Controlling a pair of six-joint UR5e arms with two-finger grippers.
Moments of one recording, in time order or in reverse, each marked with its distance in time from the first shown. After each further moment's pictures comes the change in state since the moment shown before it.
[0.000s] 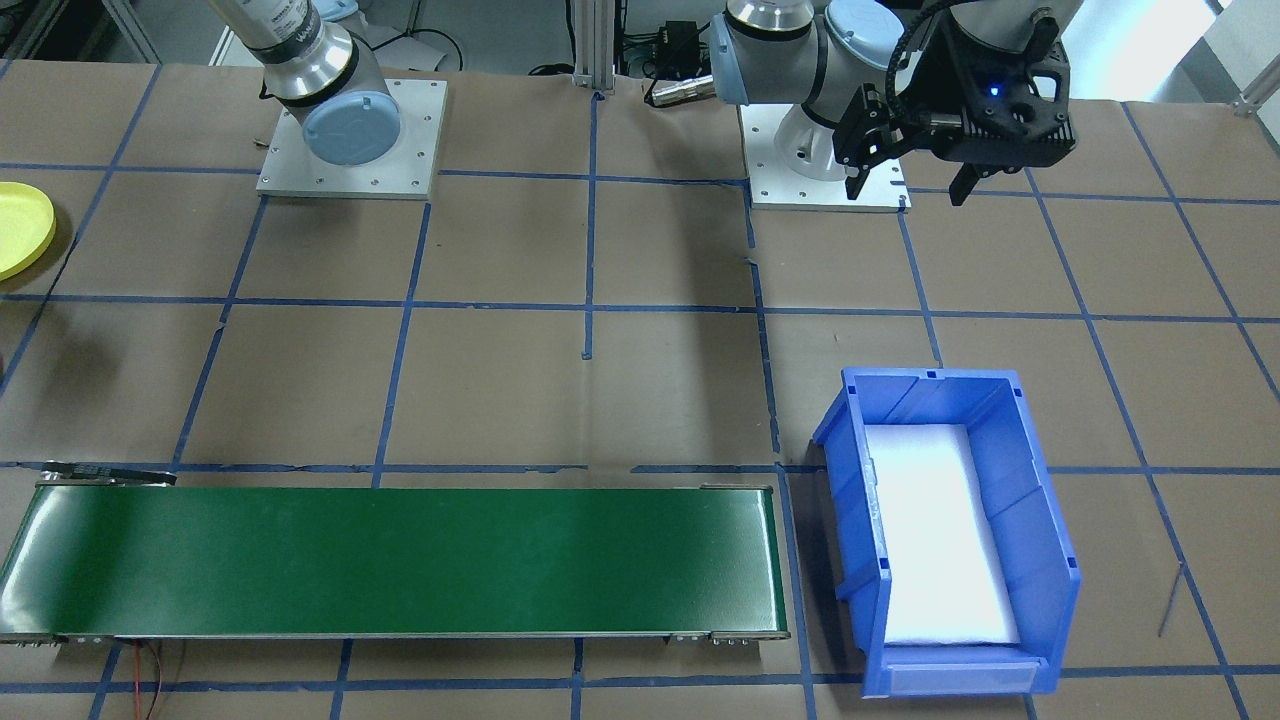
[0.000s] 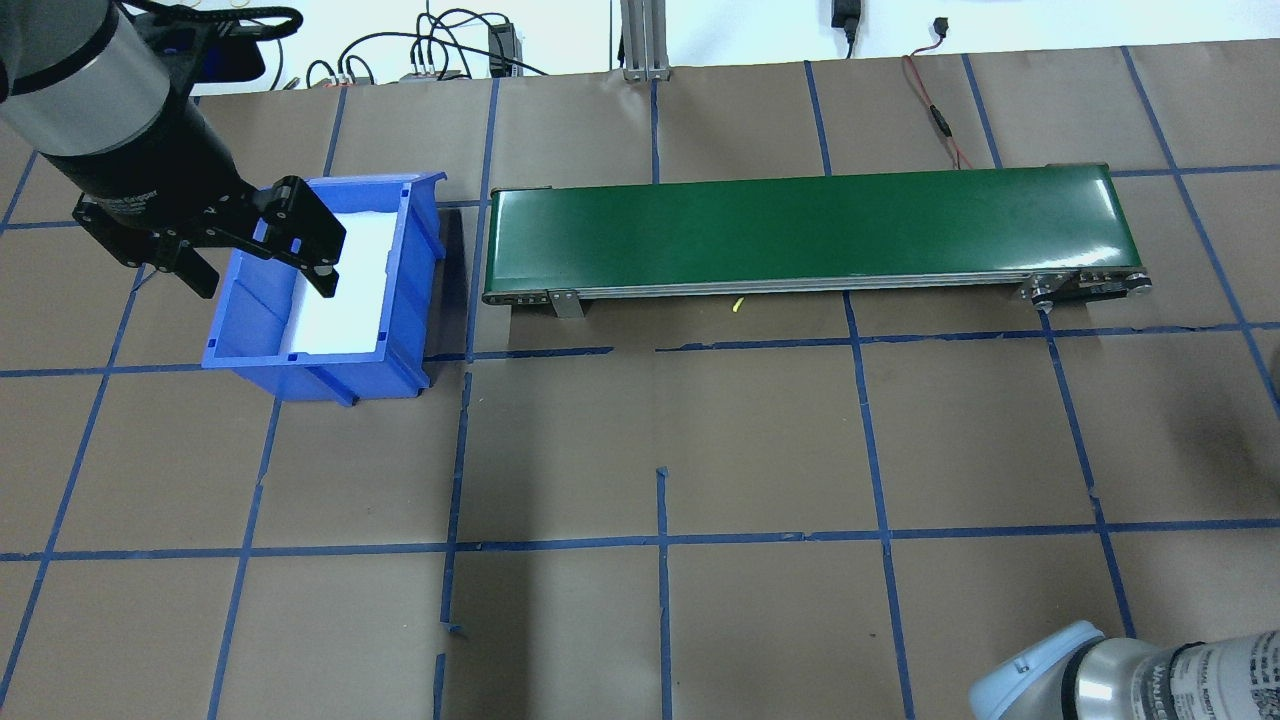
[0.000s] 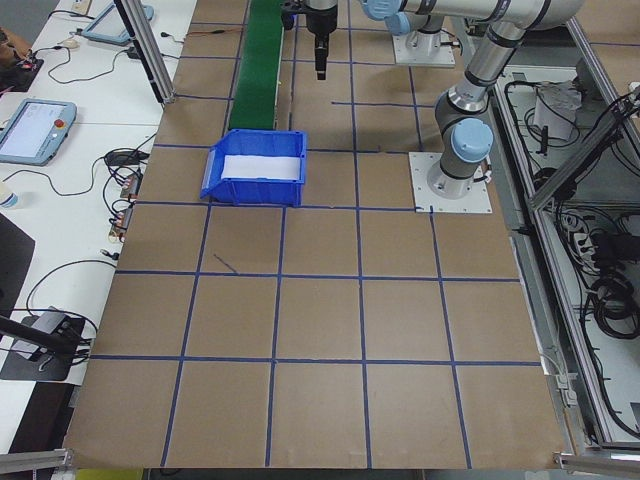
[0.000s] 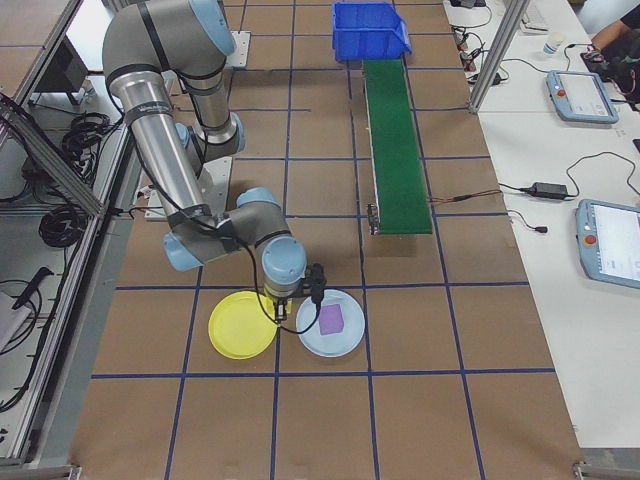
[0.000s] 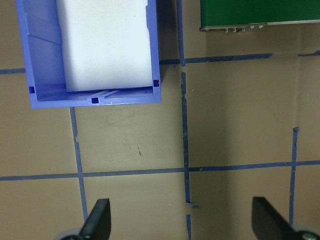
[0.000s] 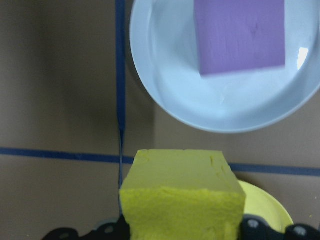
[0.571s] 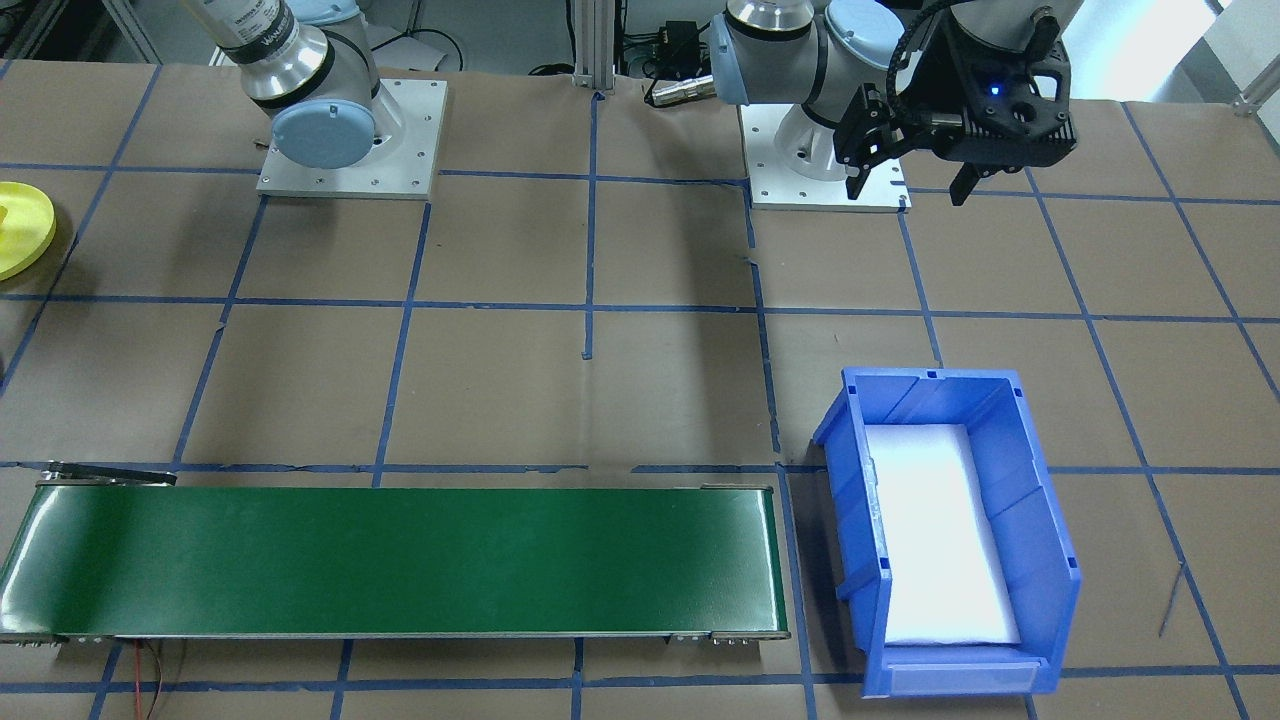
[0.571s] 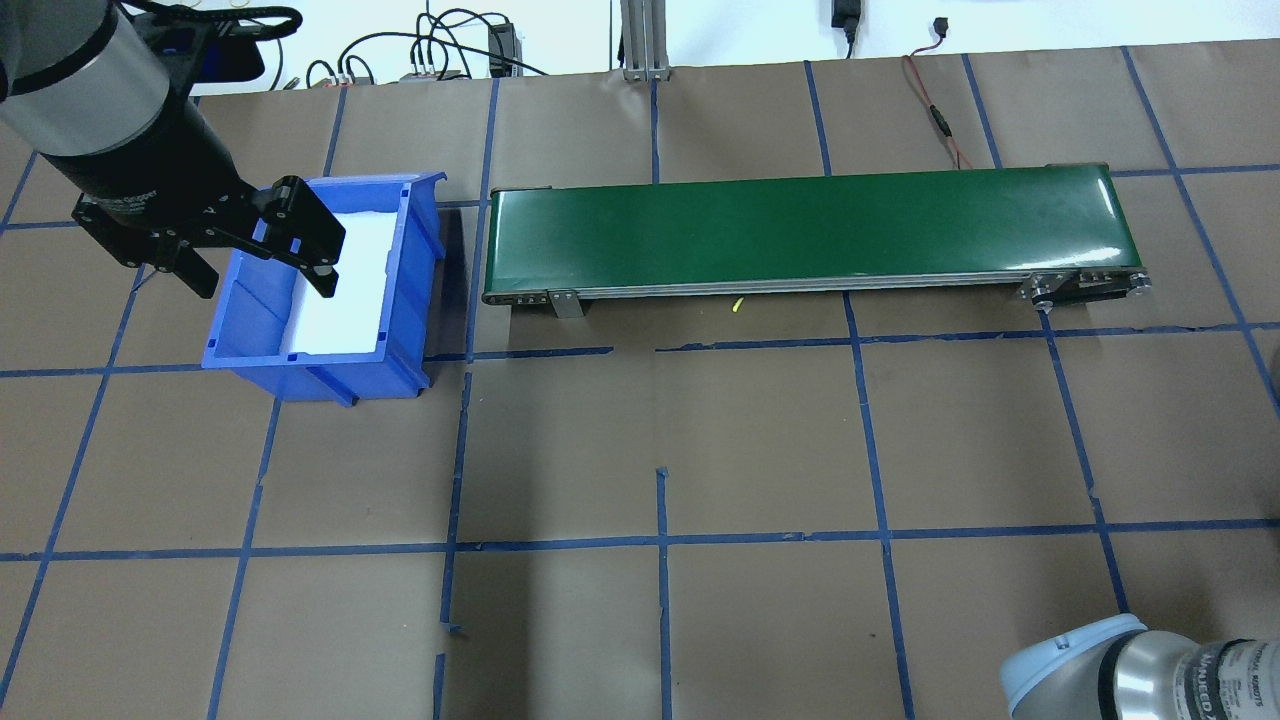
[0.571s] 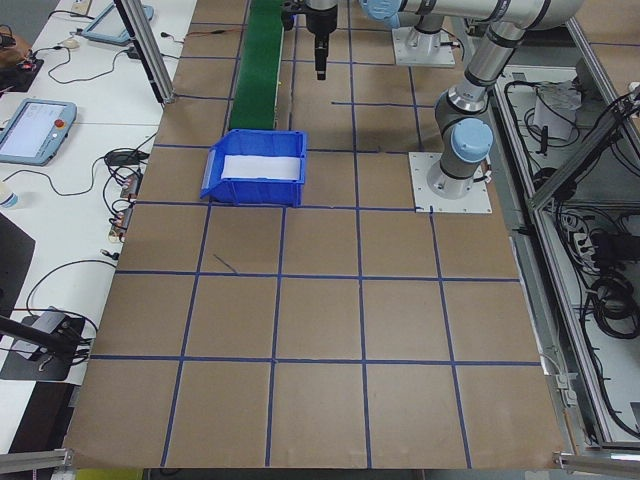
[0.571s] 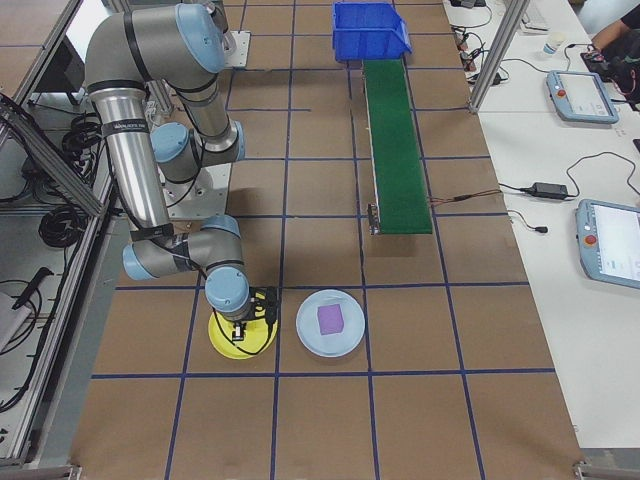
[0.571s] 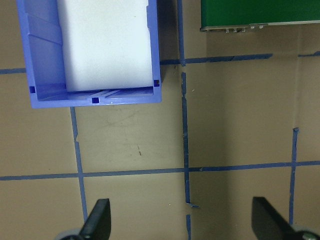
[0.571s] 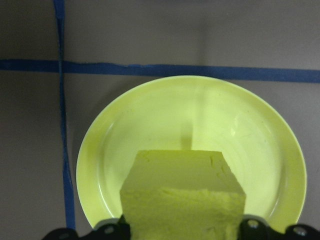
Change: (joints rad) left arm 0.001 0.000 0.000 0.000 0.000 -0.001; right arm -0.150 0.016 0.126 -0.158 0.008 -0.138
